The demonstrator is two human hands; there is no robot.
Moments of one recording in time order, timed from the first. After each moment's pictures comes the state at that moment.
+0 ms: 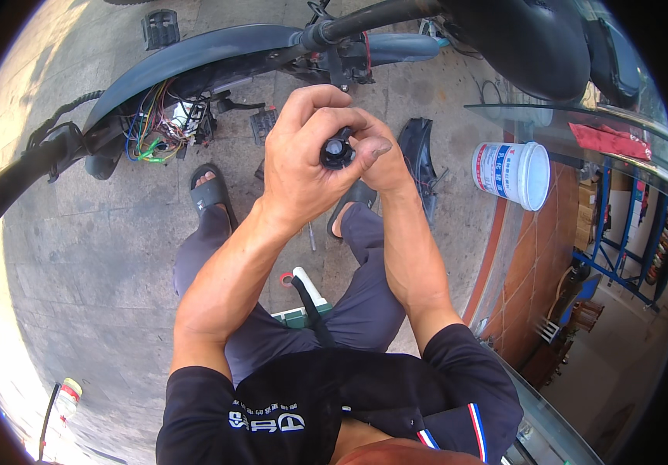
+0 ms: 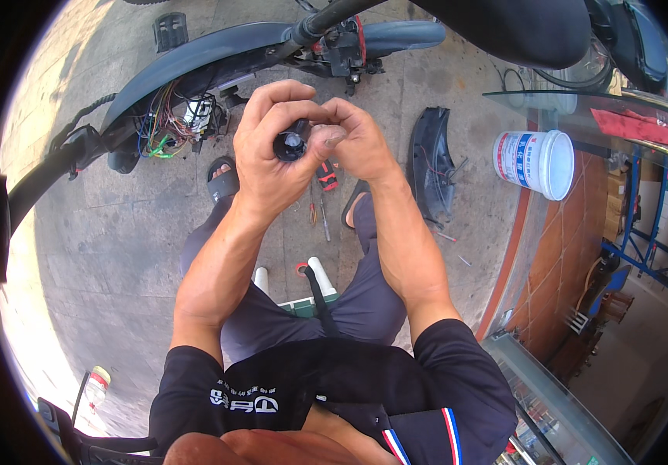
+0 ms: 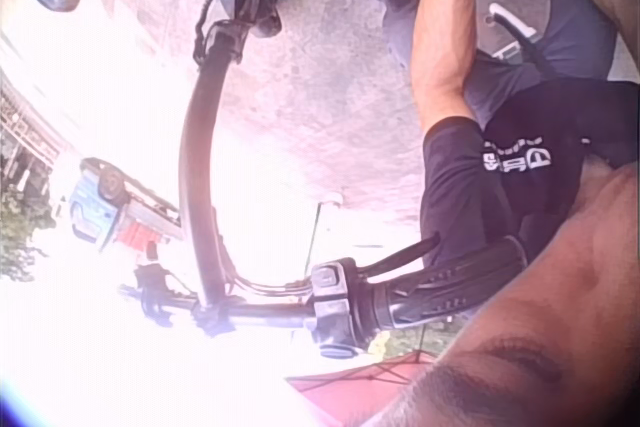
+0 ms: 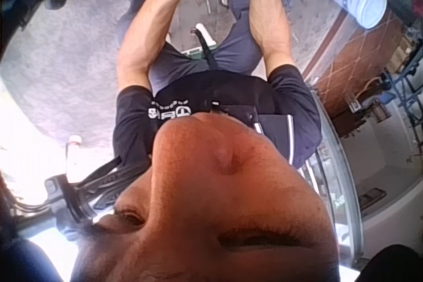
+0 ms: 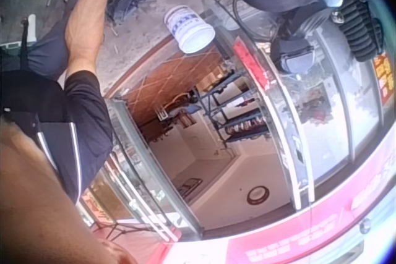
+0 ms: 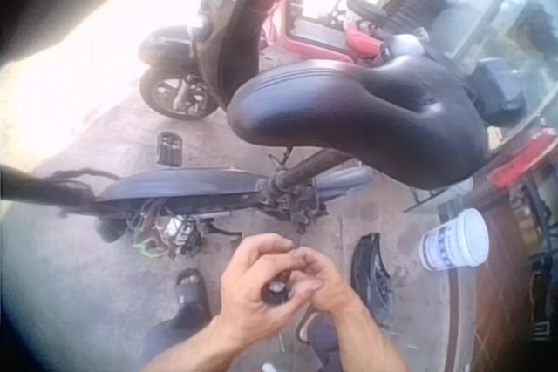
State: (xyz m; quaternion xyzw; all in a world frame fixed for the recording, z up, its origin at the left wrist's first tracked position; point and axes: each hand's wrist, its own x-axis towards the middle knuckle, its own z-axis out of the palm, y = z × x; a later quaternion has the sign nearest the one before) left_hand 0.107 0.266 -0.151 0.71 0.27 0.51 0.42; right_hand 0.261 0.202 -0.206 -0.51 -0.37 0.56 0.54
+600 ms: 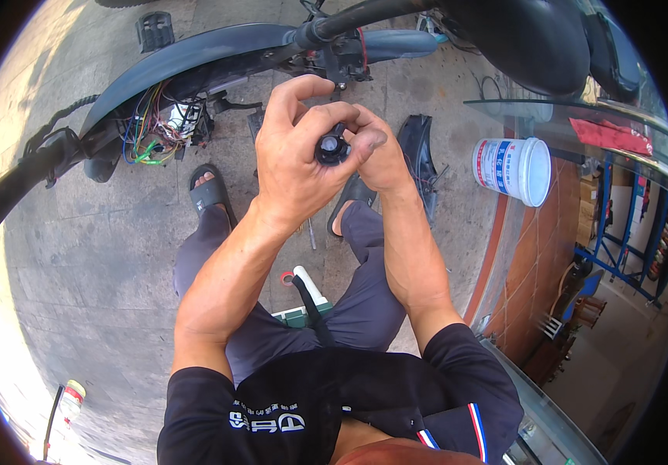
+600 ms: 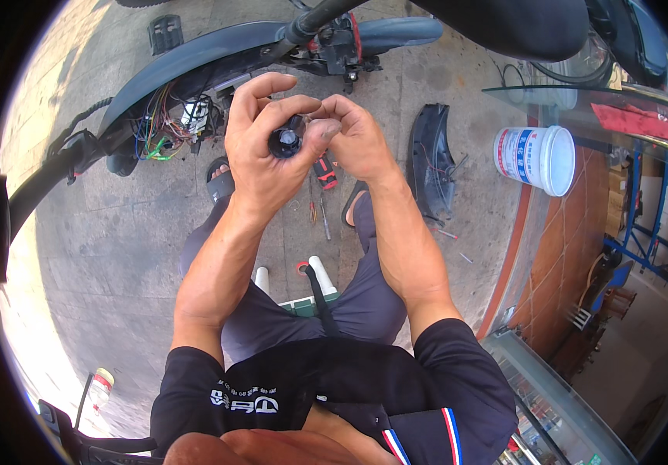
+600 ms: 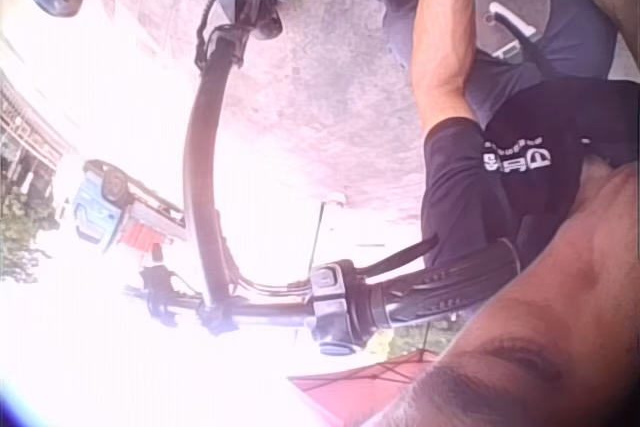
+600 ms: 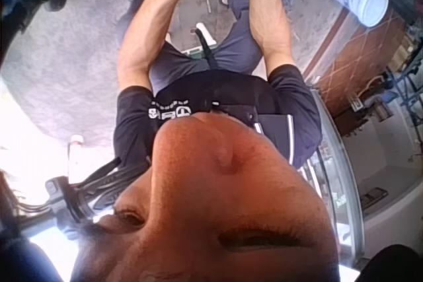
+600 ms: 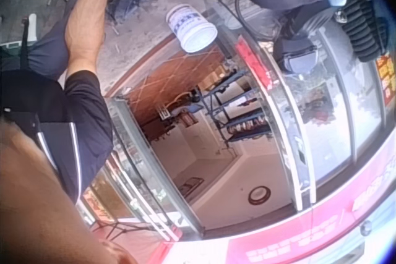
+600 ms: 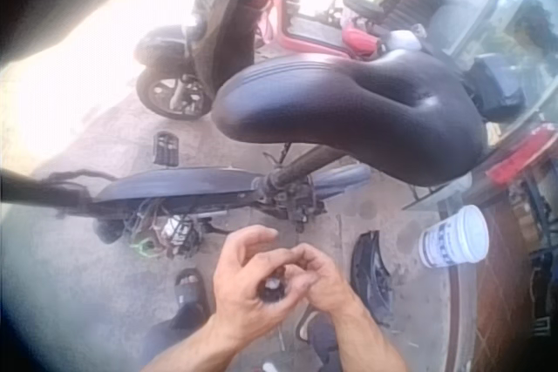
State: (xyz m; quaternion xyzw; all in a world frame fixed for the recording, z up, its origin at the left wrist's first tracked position) left_hand 0.109 0.264 -0.149 0.71 0.31 0.49 0.40; right_hand 0.260 0.201 -0.200 -0.55 -0.31 0.56 0.54
